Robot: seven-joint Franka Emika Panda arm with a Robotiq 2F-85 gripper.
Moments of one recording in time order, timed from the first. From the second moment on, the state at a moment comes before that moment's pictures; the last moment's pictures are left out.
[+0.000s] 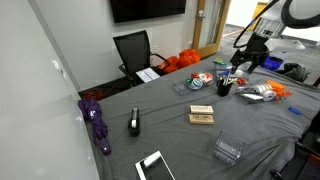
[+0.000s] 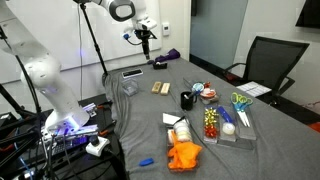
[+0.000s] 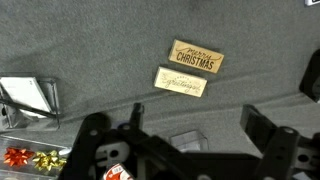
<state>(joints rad) 0.01 -0.20 0.02 -2.32 0.14 2.26 0.30</state>
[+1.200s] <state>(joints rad) -0.04 0.25 -0.03 -1.94 0.11 2.30 -0.01</state>
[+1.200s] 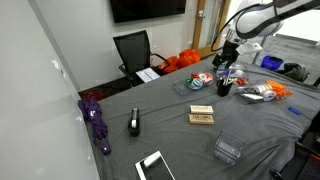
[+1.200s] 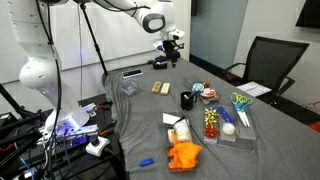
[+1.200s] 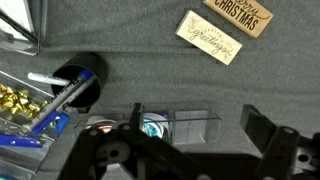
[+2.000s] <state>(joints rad) -0.07 0.31 -0.03 -1.88 0.11 2.31 -0.16</state>
